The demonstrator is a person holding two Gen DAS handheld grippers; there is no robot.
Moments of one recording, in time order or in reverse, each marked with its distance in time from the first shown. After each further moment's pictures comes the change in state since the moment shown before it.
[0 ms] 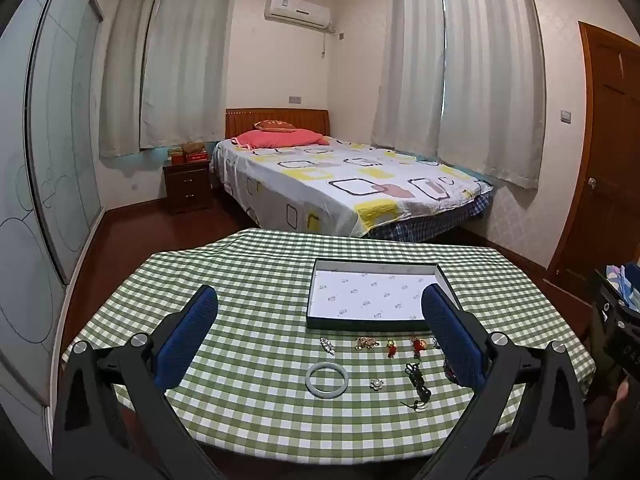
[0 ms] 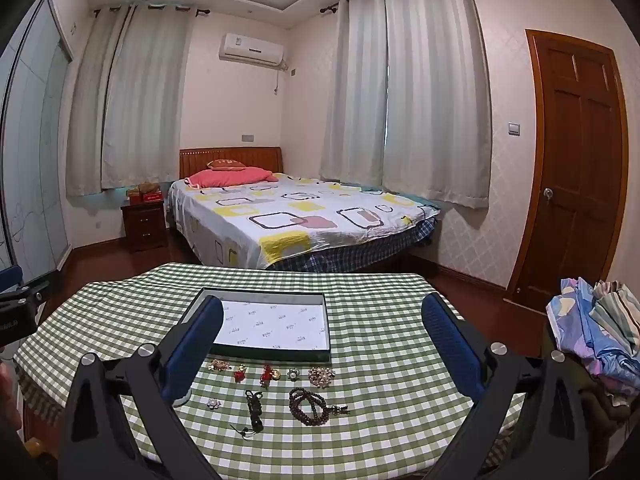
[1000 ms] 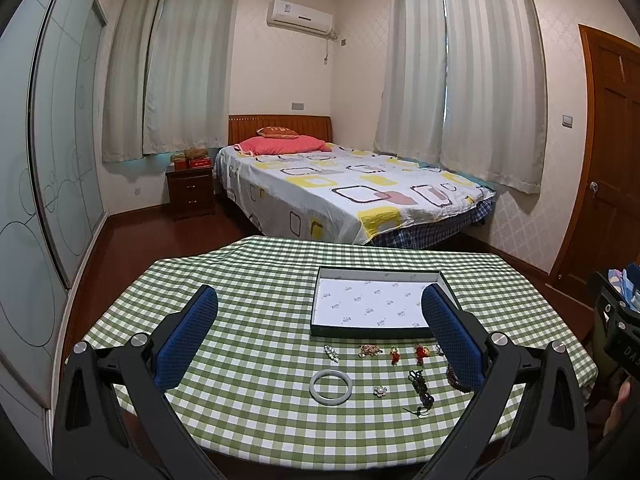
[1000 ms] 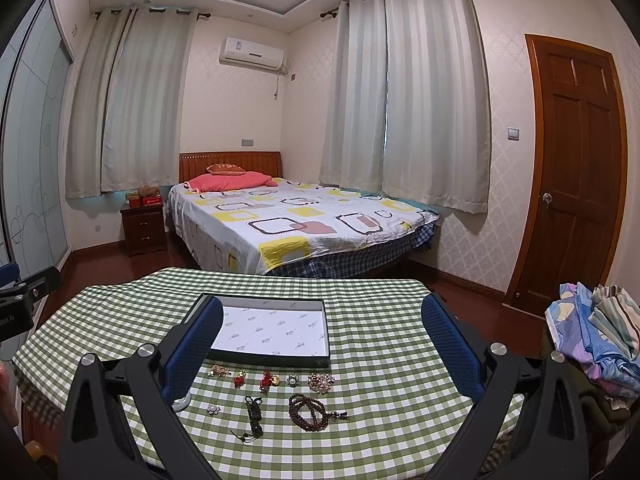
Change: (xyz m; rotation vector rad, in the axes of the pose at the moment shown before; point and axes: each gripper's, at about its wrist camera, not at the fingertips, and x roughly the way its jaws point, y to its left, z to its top) left arm -0.004 0.004 0.004 -0.003 -0.048 0.012; right arm 0.001 -0.001 0.008 -0.007 -0.009 -0.006
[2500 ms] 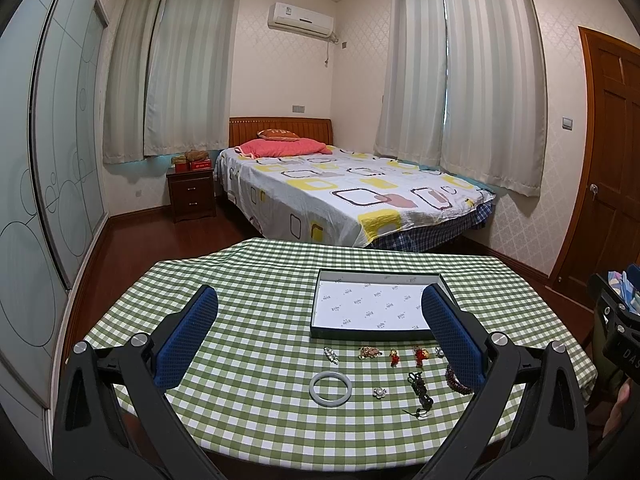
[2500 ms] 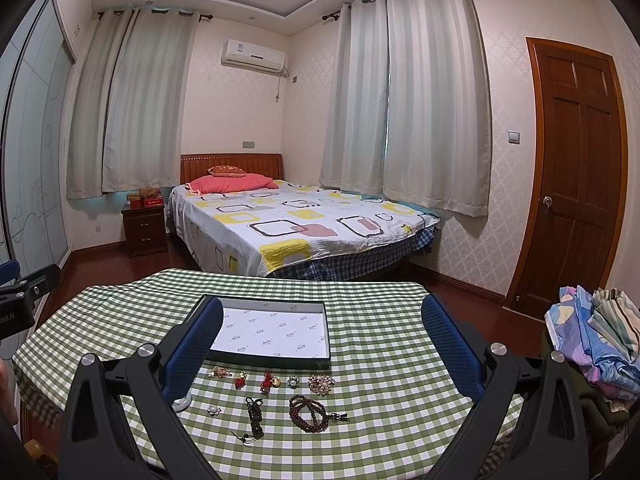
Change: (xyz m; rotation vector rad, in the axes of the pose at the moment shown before) left arm -0.002 0.000 0.004 0.001 -0.005 0.000; right arm -0.003 -0.001 0.001 -0.001 -0.008 0.002
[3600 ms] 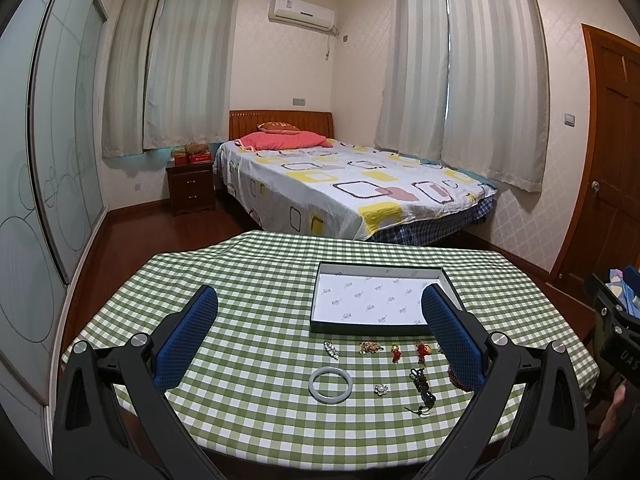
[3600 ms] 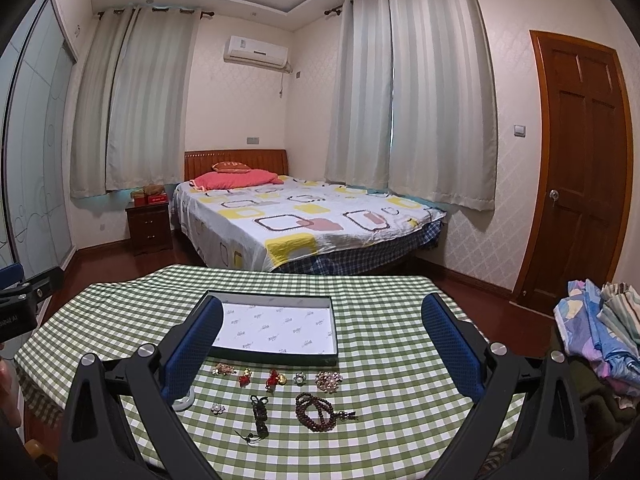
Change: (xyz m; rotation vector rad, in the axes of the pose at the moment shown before) left arm 0.010 -0.001 -0.005 -0.010 0.026 0.002; right arm 0.009 0.005 -0.003 0.008 0.021 0.024
